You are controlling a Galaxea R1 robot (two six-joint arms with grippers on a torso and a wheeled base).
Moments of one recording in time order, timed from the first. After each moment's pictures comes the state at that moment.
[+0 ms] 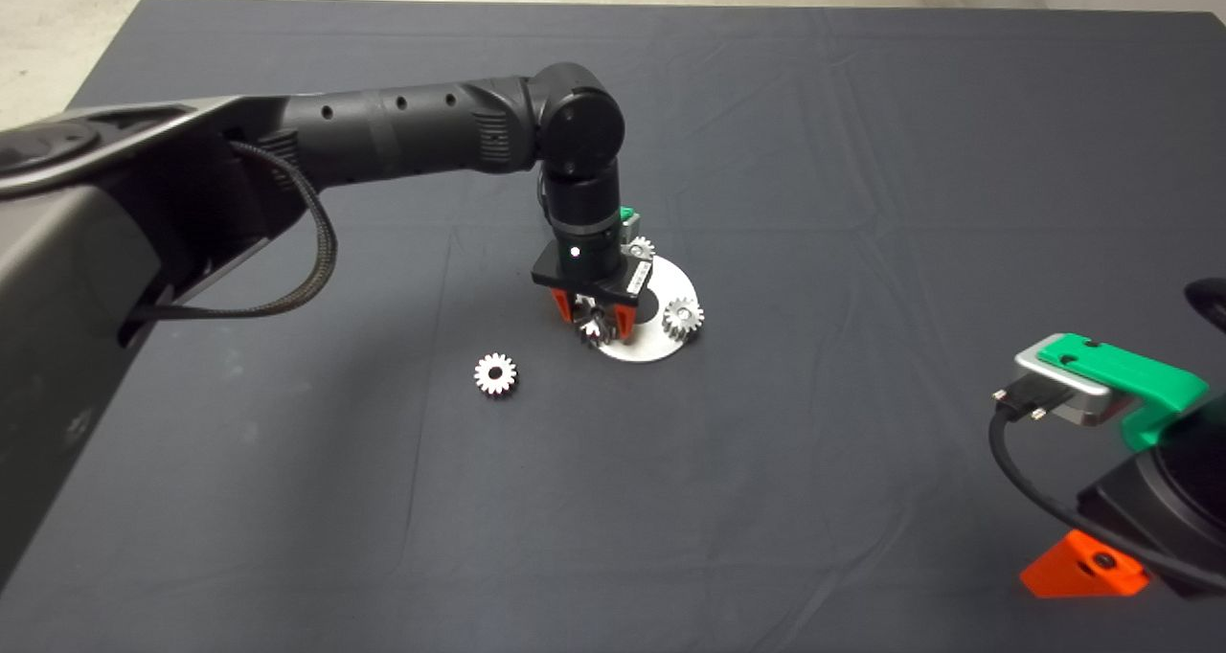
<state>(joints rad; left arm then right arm) -0.38 2.92 -1.63 0.08 1.44 -0.92 0.71 2.23 -0.37 0.26 -1.53 1.46</state>
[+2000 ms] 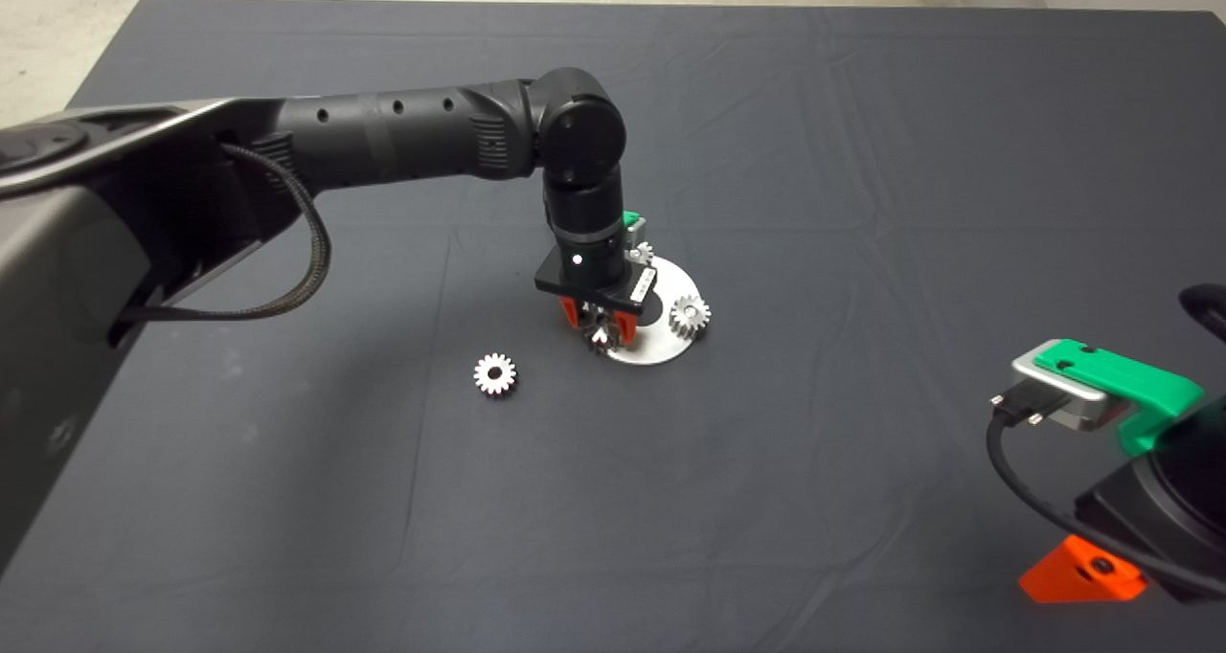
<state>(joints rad) -0.39 2.91 -1.57 0.08 1.42 -0.94 0.70 2.23 -0.37 0.26 -1.53 1.46</state>
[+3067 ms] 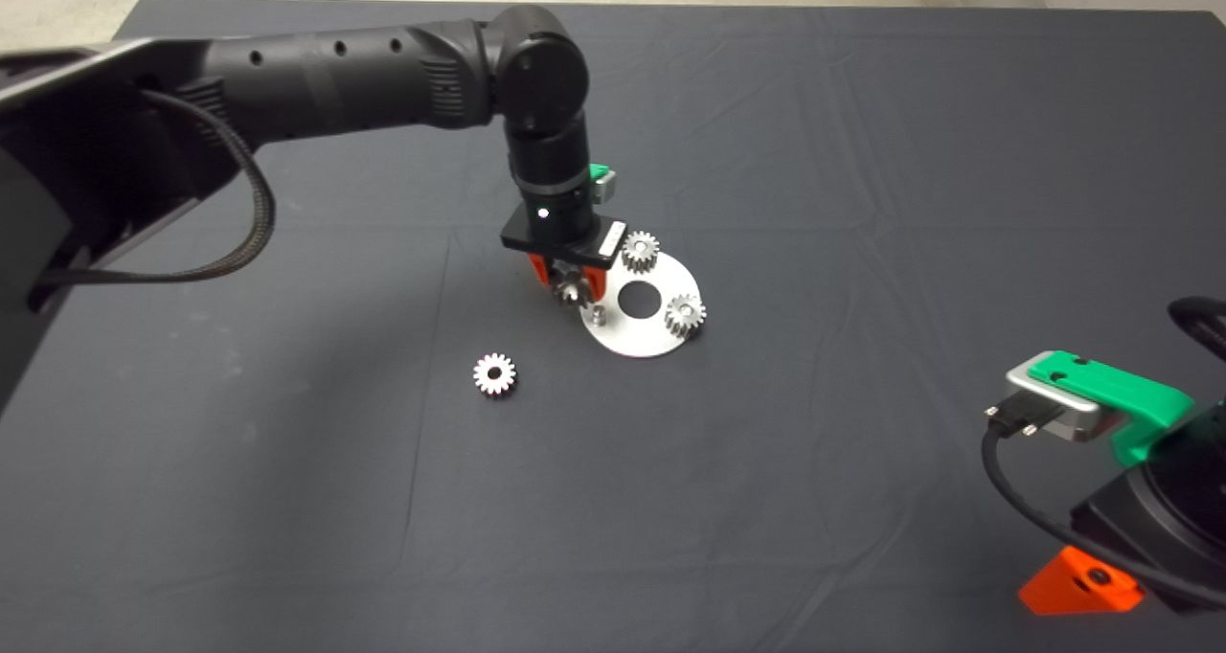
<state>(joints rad) -0.46 2.81 -1.56 0.08 1.43 -0.94 0.67 2.23 -0.37 0.26 -1.53 1.46</state>
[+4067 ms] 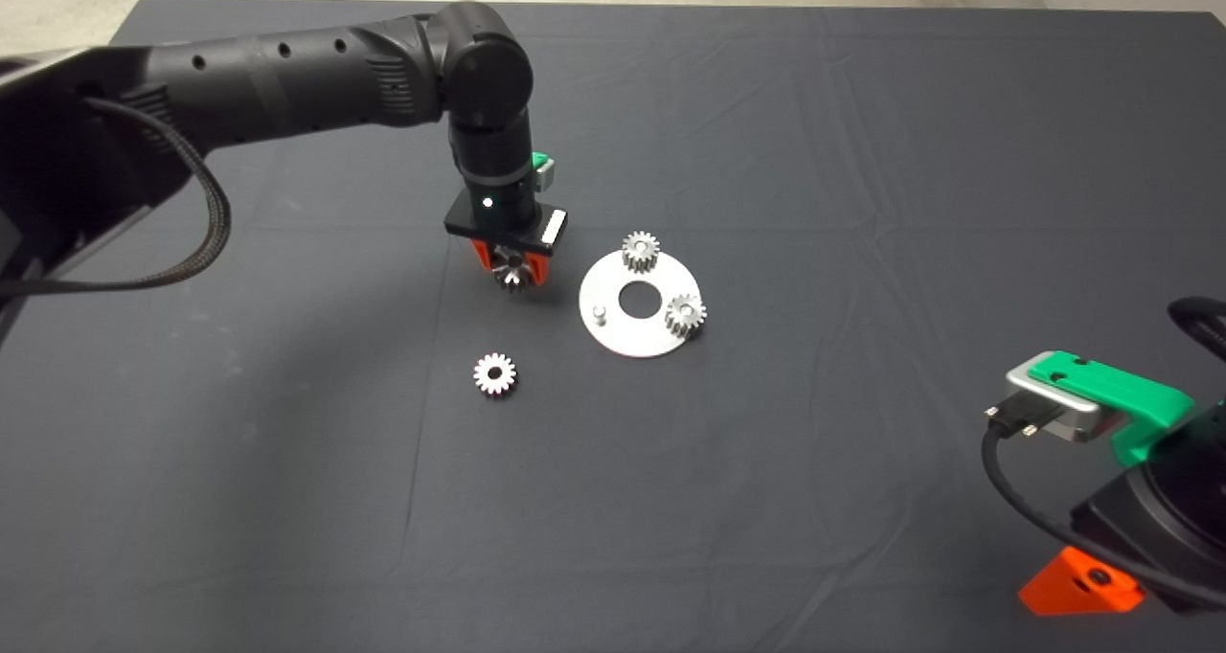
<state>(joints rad) -0.43 2.77 -1.59 0.17 1.50 -0.93 0.67 2.23 -0.37 0.26 -1.53 1.46</state>
